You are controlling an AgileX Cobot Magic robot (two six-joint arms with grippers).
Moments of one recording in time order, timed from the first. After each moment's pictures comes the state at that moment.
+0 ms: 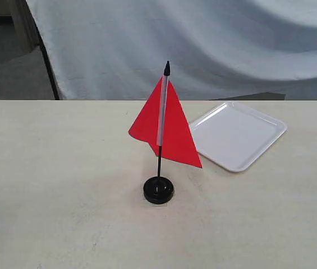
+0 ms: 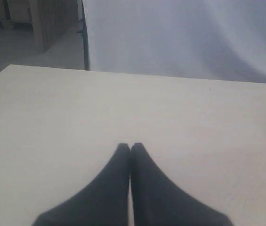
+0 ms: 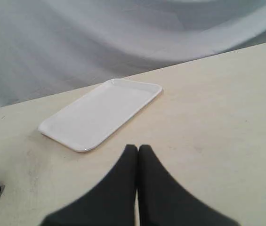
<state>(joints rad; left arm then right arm) -0.06 0.00 0.00 0.16 0.30 -0.25 0.07 0.00 0.00 -0.44 0.31 0.69</state>
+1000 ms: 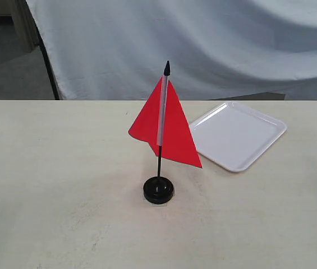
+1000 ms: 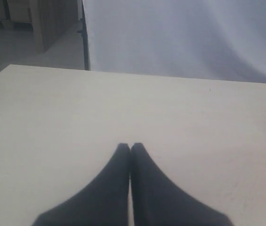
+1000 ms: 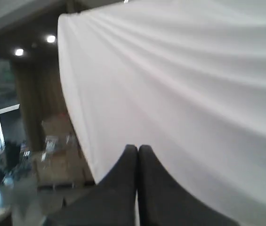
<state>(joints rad) -0.06 0.00 0.00 0.16 0.30 -0.25 0.07 0.64 -0.18 -0.29 -0.78 0.56</state>
